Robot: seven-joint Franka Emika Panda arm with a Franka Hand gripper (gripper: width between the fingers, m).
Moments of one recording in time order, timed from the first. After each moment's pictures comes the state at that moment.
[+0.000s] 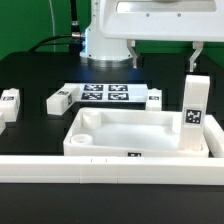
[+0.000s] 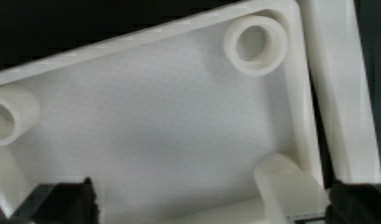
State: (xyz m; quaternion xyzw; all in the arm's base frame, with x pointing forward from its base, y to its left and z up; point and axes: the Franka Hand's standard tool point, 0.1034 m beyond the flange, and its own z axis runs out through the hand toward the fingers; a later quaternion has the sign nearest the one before) arm 0.544 0.057 0.119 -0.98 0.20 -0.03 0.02
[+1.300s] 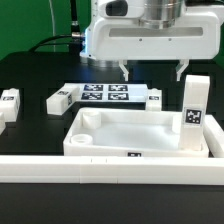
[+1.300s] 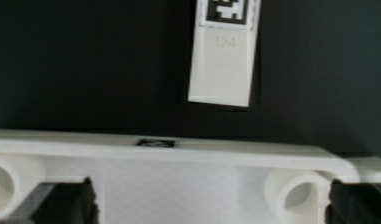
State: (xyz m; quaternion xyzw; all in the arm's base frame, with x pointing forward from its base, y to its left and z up) arm 0.500 0.049 0.086 -0.99 0.02 0.13 0.02
